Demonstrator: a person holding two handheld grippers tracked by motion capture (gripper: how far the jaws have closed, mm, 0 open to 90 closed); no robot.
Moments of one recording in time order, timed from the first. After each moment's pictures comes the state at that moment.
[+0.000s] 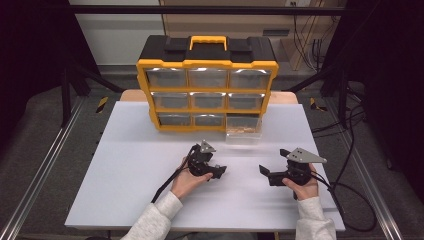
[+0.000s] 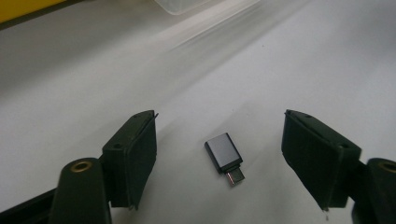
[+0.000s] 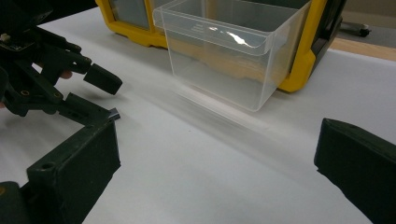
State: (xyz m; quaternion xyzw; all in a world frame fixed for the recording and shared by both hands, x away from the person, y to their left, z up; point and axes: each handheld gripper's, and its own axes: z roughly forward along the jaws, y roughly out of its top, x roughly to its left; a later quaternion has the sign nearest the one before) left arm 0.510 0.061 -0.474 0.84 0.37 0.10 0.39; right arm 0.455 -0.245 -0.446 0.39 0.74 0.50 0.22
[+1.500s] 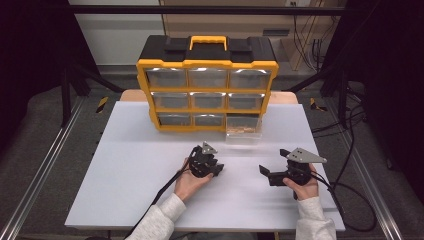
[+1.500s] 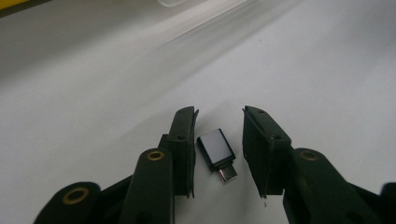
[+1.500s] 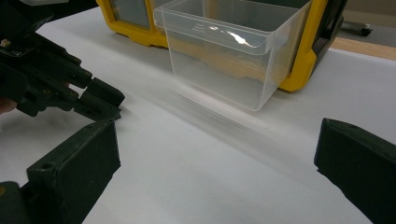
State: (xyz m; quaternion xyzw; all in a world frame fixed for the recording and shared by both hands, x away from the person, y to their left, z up) left arm 0.506 0.057 -0.476 0.84 0.37 0.10 0.38; right arm 0.455 -0.245 -0.446 0.39 0.74 0.50 0.22
